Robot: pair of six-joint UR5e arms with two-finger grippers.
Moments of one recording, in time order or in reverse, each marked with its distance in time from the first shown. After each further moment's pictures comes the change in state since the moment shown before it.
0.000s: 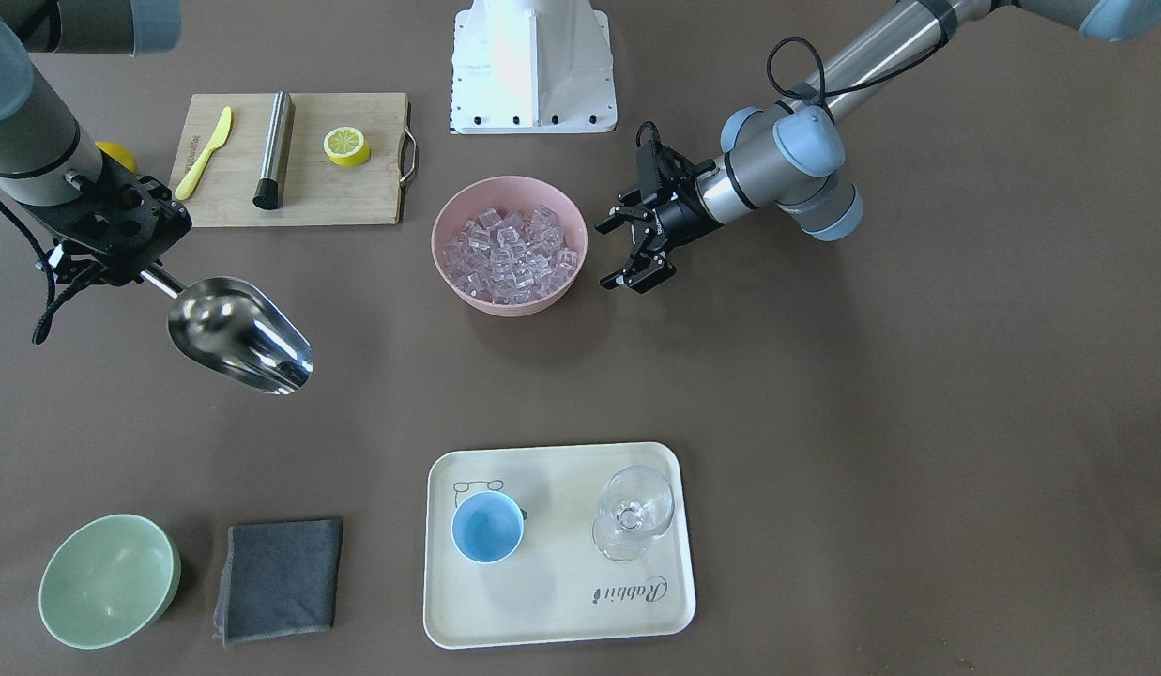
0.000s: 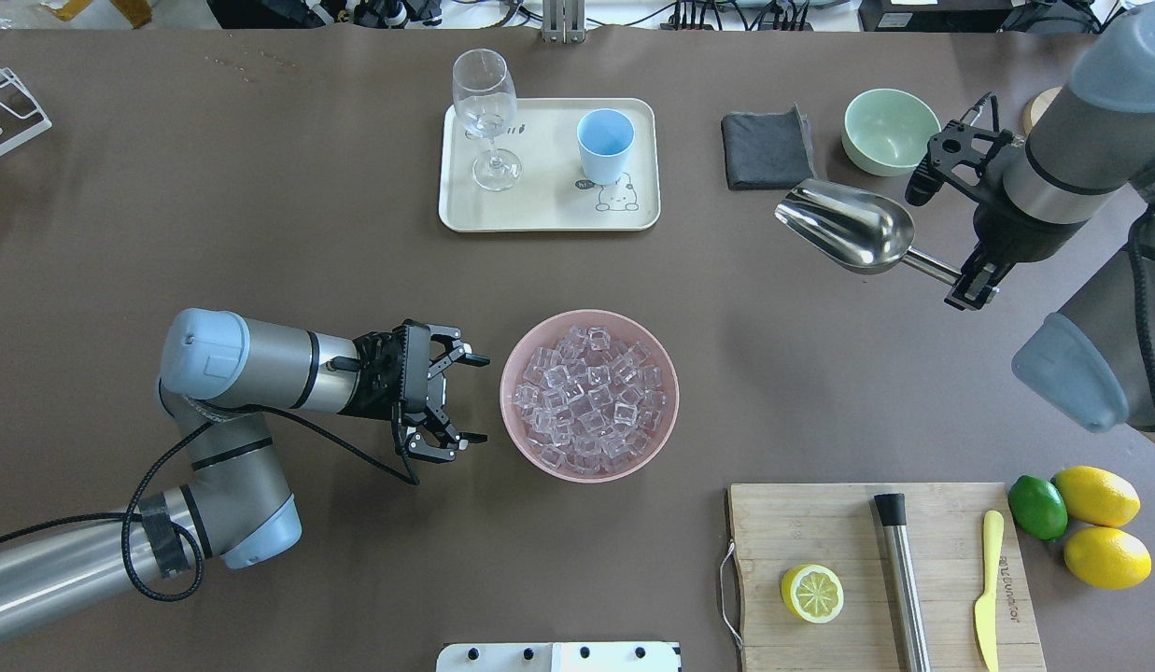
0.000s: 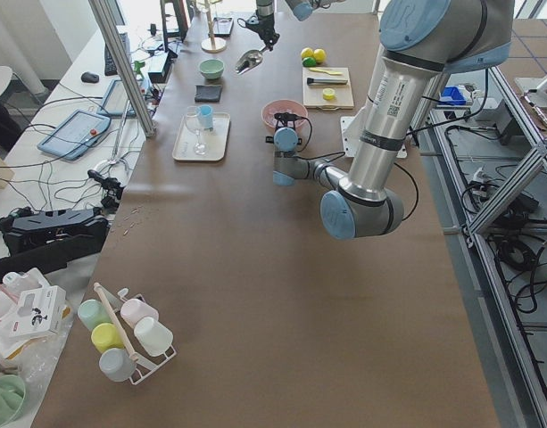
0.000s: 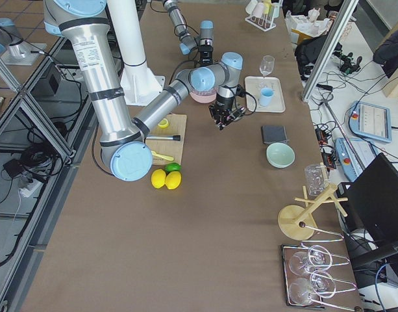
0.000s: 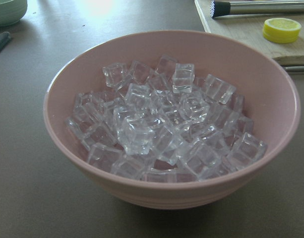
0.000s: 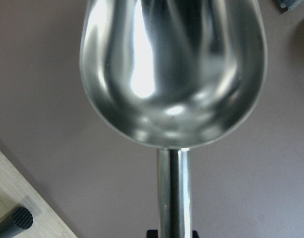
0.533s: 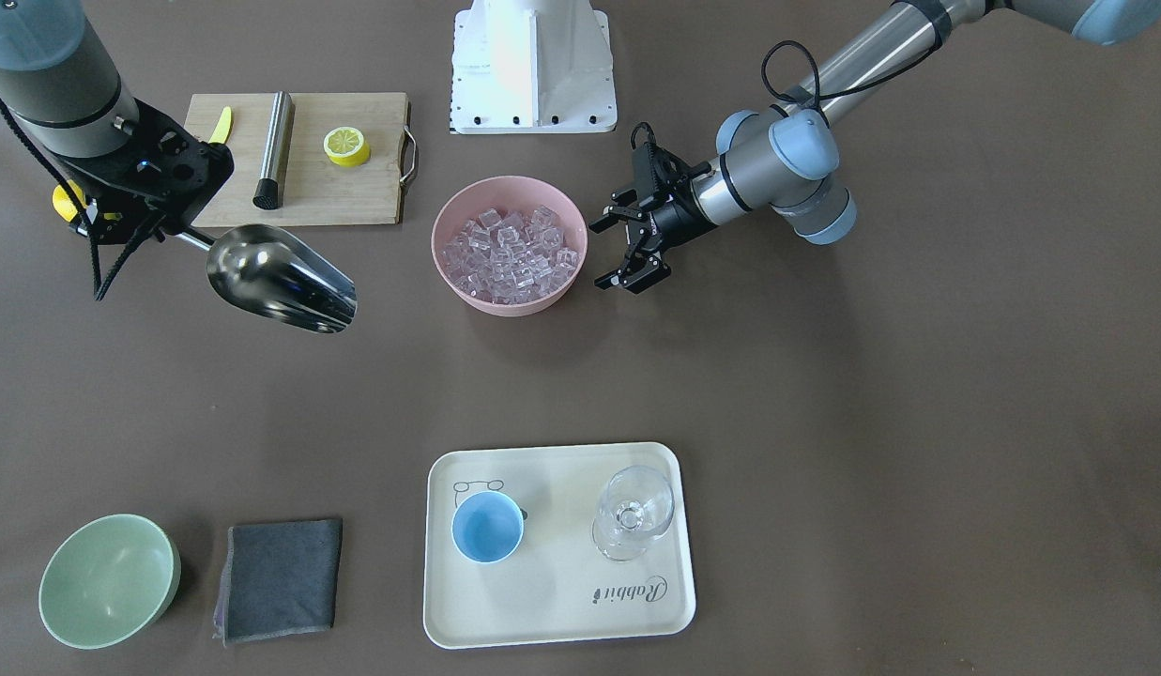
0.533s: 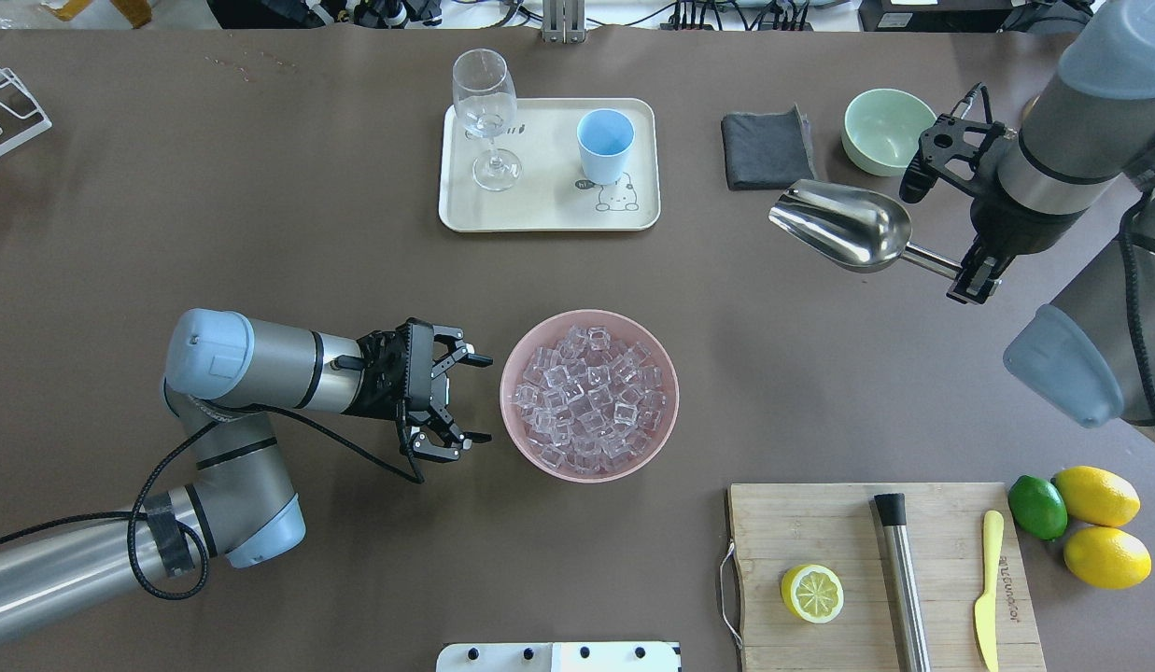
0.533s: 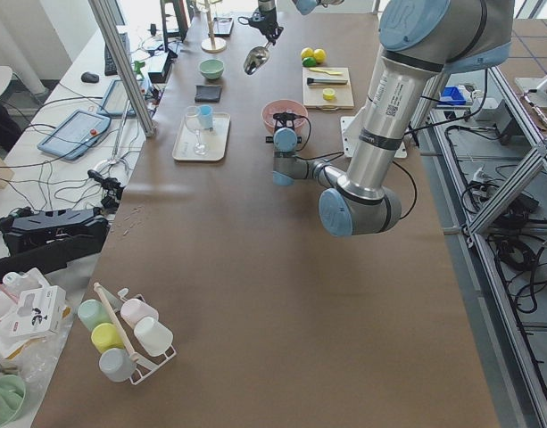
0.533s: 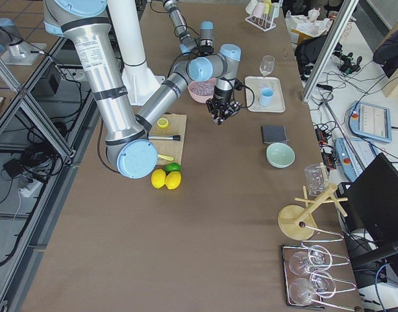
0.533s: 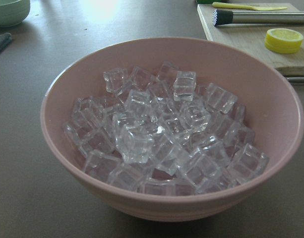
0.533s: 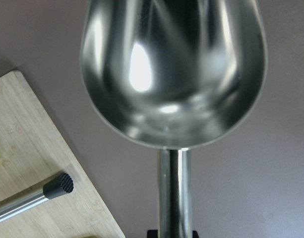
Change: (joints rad) left arm 0.005 -0.015 0.022 -0.029 0.001 -0.039; right arm -0.041 0.104 0.082 -0.249 -0.026 -0.168
